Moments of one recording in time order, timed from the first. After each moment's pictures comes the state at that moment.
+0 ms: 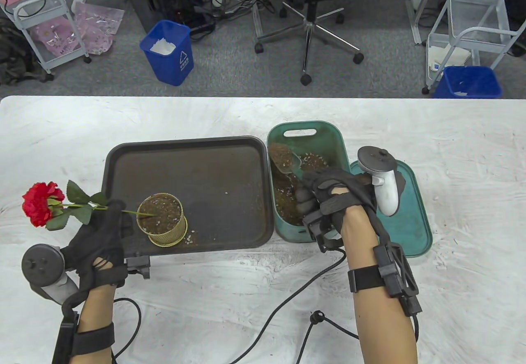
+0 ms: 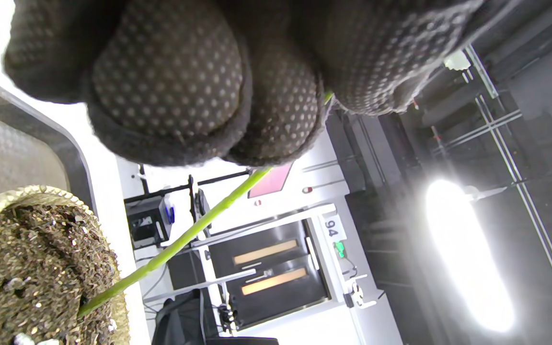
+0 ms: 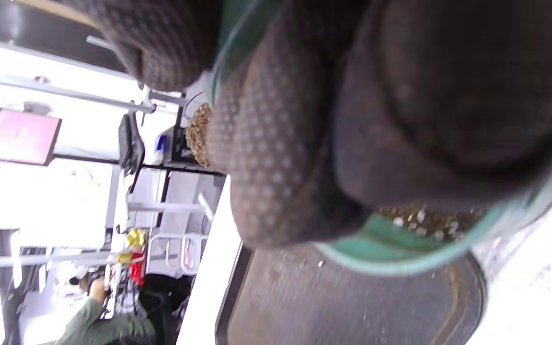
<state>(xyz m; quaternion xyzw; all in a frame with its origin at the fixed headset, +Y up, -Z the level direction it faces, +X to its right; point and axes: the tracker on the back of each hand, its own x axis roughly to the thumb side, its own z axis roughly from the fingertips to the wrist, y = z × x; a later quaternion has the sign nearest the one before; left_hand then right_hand) -0.365 -0.684 -0.201 0.23 0.10 0.59 0.76 0.129 -0.622 -0.303 -0.12 0.25 0.76 0.59</state>
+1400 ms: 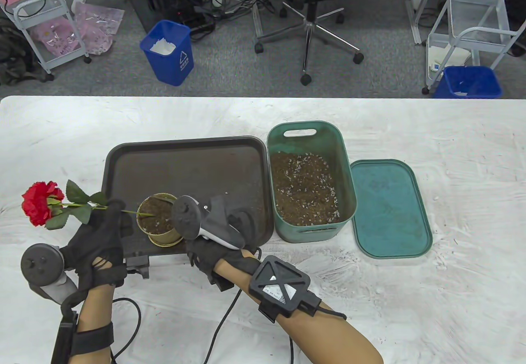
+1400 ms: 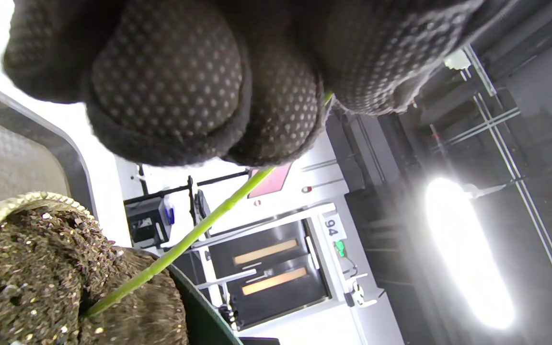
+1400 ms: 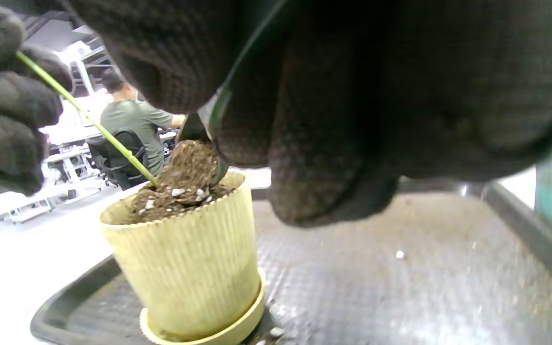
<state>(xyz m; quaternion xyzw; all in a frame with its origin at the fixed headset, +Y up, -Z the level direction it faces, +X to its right) -0.365 -0.683 -0.201 0.23 0.10 0.59 0.77 -0.119 -0.621 -0.241 0.20 0.02 0.97 0.10</state>
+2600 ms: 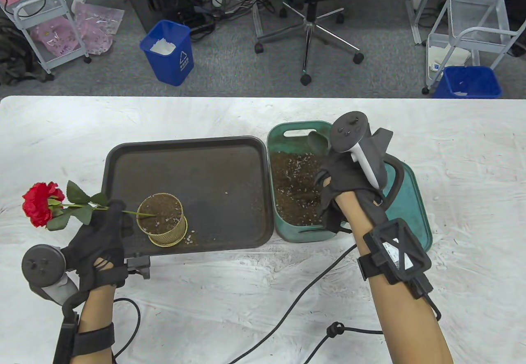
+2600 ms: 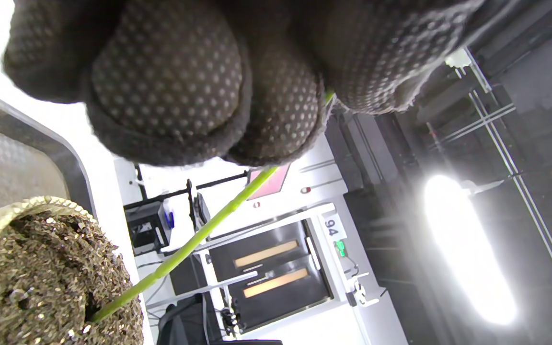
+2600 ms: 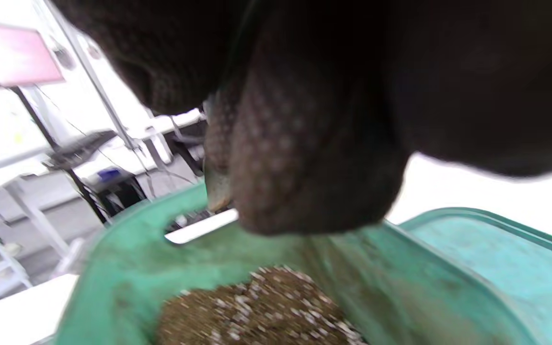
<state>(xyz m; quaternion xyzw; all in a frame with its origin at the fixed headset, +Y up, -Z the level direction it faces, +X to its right) -0.365 -0.682 -0.200 0.24 0.10 0.58 0.77 0.133 -0.559 -0.334 -0.18 0.09 0.97 0.16</state>
